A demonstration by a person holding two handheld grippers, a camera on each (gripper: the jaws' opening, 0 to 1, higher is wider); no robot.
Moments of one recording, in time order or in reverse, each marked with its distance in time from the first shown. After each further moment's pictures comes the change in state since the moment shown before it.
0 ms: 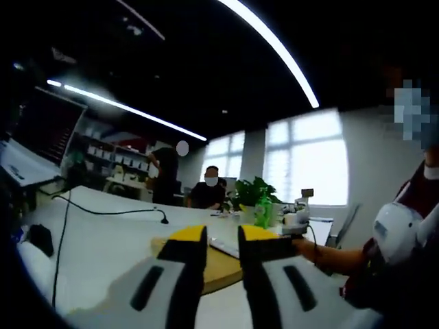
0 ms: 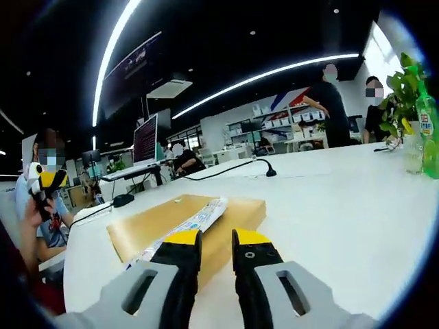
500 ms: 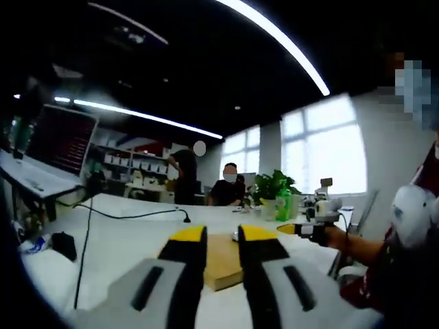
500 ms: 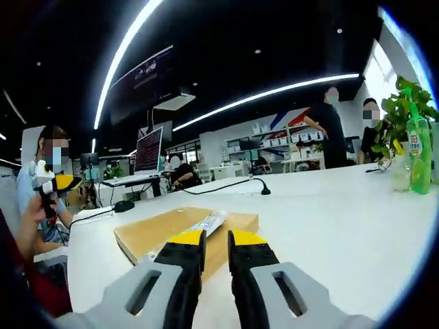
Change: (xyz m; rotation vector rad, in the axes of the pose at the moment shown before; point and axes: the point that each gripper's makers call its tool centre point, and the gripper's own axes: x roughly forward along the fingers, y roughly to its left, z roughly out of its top) left arm -0.014 0.017 -0.002 0.096 0.019 0.115; right arm -0.043 0.009 0.026 -0.102 -0.144 -0.042
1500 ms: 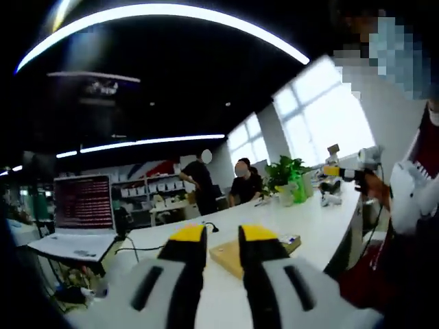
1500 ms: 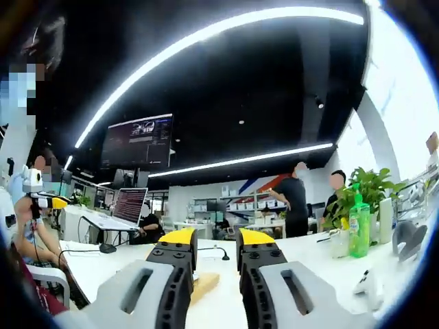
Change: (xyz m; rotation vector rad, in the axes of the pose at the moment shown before) left arm -0.060 -0.017 0.073 0.329 -0.004 0.072; right arm -0.157 0.019 0.127 -0.147 -0.373 -0.234
